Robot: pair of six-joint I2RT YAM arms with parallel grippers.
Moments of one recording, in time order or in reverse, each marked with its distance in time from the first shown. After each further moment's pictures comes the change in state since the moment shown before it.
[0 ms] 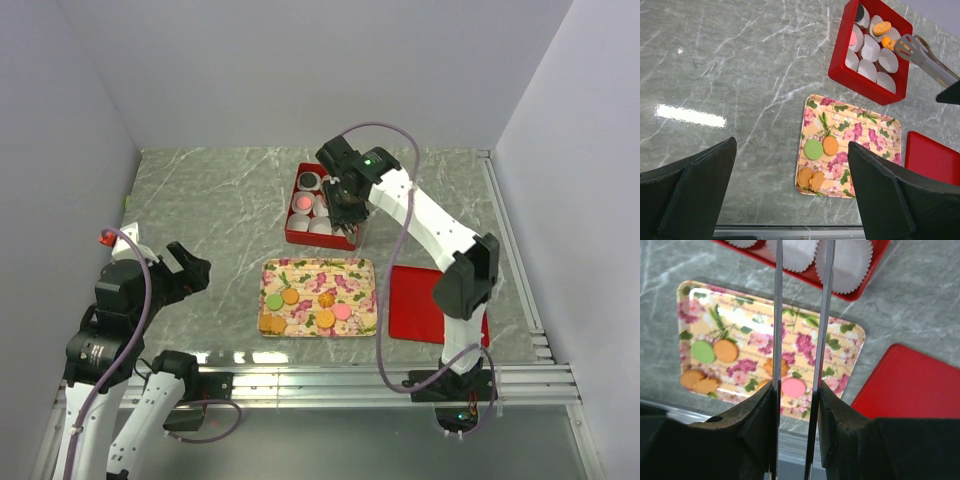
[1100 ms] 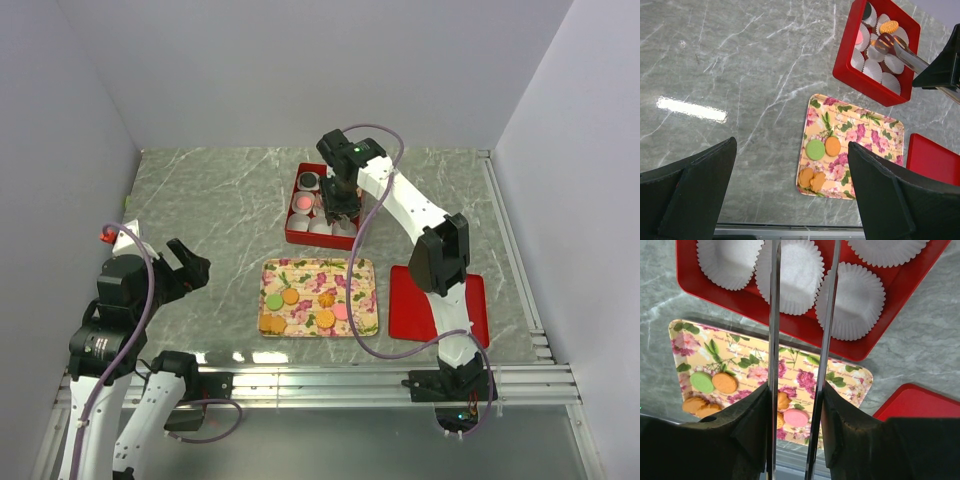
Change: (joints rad) left arm 0.055 0.030 -0.005 0.003 0.034 0.003; right arm -0.111 0.288 0.204 -0.002 -0.142 -0.055
